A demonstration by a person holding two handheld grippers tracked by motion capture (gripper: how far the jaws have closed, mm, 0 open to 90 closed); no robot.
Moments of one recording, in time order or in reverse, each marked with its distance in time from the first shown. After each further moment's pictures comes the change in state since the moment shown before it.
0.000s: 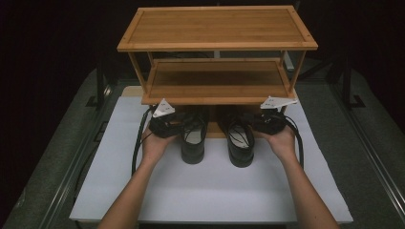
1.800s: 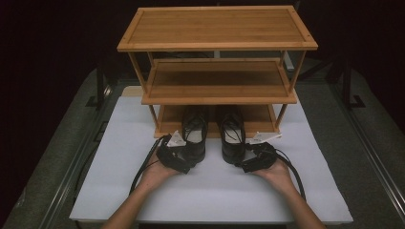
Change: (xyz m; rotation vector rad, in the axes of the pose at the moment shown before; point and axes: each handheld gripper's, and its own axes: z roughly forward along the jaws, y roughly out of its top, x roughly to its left) left arm -0.041 -0.076 0.024 0.276 -0.099 0.076; right arm 0.052 -0.082 0.025 0.183 0.070 0.043
